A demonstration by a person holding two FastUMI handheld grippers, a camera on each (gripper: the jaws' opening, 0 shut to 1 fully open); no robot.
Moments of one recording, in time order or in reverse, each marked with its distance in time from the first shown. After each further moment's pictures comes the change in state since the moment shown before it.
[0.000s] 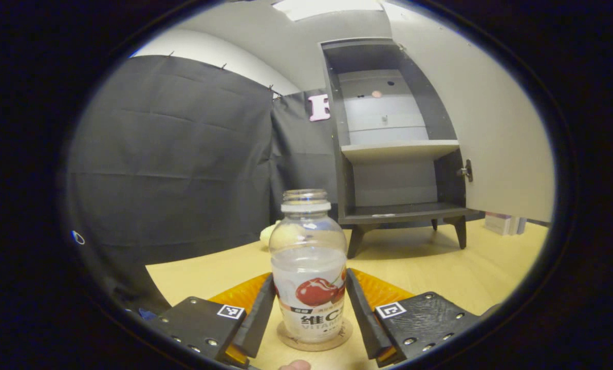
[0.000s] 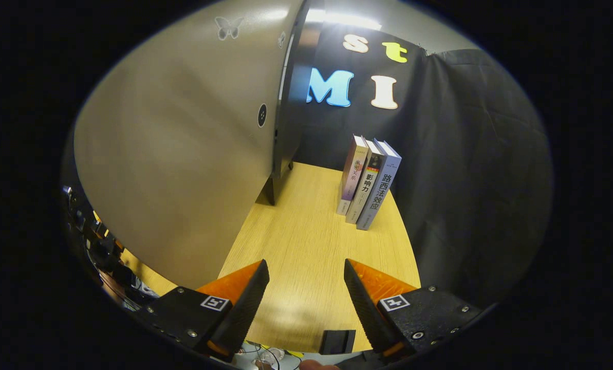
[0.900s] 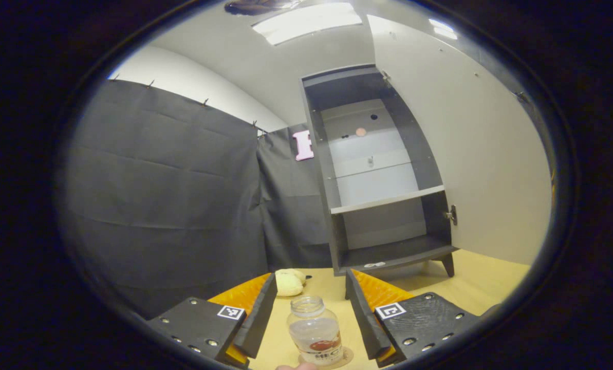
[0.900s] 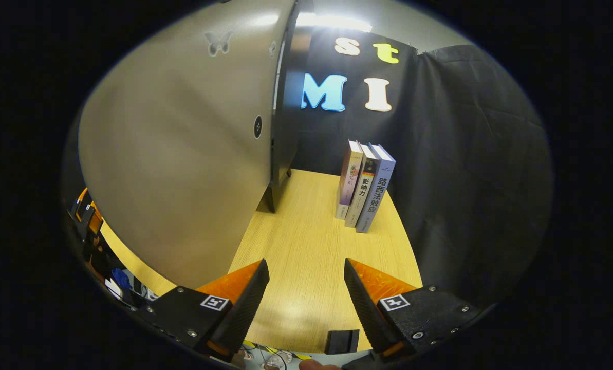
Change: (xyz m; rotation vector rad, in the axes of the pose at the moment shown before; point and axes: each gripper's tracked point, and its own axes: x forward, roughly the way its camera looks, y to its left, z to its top) left arm -0.019 -0.001 0.145 0.088 -0.163 -0.061; right arm -0.007 -0.003 0.015 0.074 -0.047 -0.006
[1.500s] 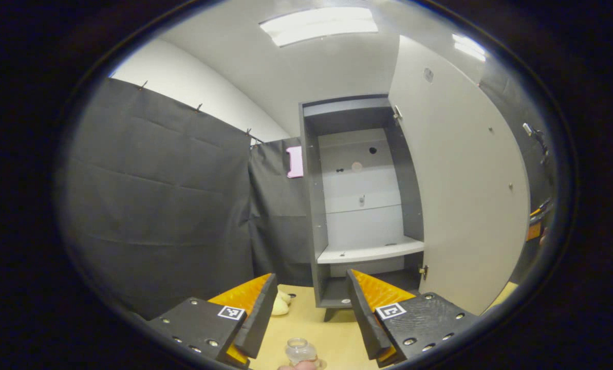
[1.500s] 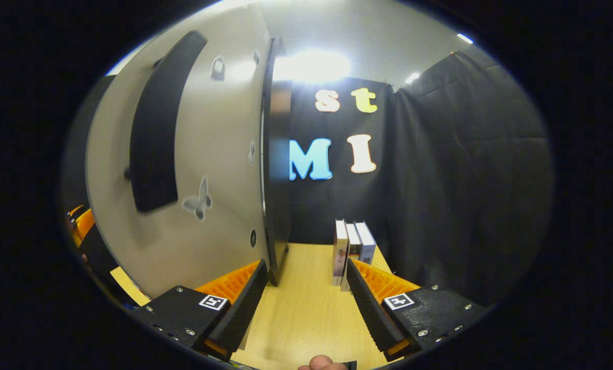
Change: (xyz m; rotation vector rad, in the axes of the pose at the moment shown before) left arm -0.002 0.002 0.188 -0.087 0.015 -0.081; right arm -0.027 -0.017 0.137 0.130 -0.405 -0.021
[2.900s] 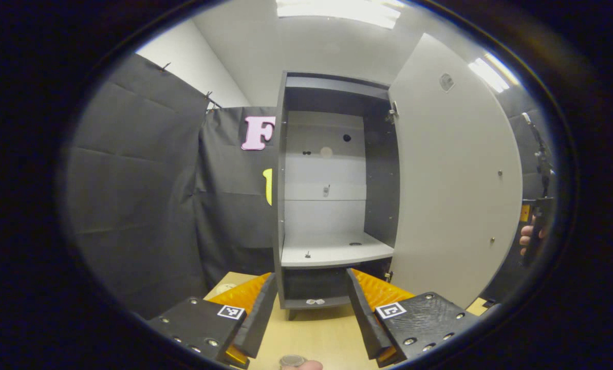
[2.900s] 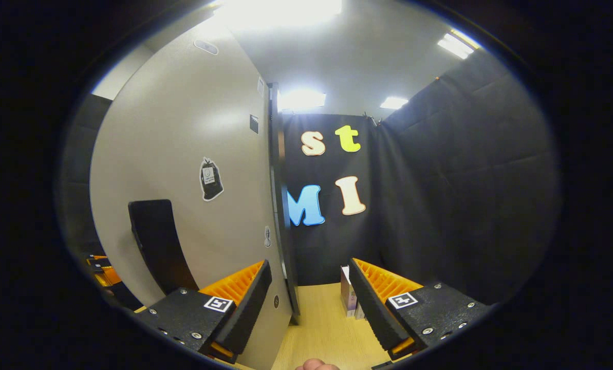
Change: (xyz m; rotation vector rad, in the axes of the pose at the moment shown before) left arm 0.103 0.017 0.006 -0.137 0.157 -0.349; right arm -0.027 0.089 0.085 0.032 -0.156 -0.117
